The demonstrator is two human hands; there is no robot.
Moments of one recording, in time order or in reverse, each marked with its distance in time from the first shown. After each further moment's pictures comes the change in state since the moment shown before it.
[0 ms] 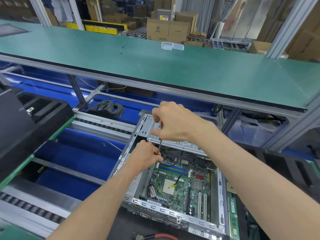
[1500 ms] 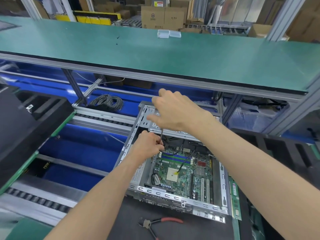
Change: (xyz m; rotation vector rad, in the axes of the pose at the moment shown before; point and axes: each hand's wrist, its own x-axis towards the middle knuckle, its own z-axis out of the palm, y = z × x) left_hand -0.004 0.003 -0.002 0.002 0.002 0.024; right_hand -0.001 -0.013 0.002 -0.139 0.036 0.057
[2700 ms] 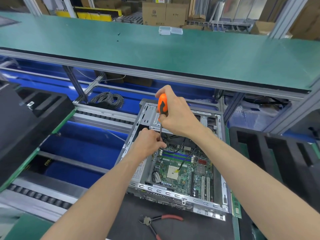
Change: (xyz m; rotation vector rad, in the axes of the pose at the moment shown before) left_hand 0.006 -0.003 0.003 -0.029 0.027 -0.066; right_hand -0.009 0.007 0.041 0.652 0.251 0.094
